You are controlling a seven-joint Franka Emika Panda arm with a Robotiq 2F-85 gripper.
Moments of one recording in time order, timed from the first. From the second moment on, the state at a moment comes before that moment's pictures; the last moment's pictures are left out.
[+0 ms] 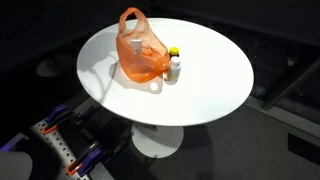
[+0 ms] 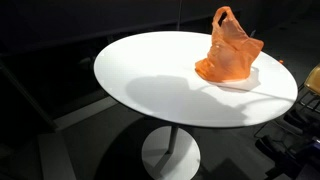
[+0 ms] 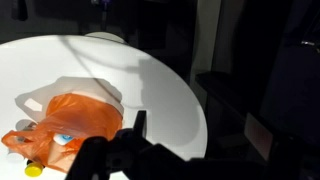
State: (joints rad) arm 0.21 -0.87 0.13 -2.50 0.33 1.79 0.16
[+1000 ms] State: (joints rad) arm 0.06 -0.80 0.11 -2.48 0.28 1.83 0.15
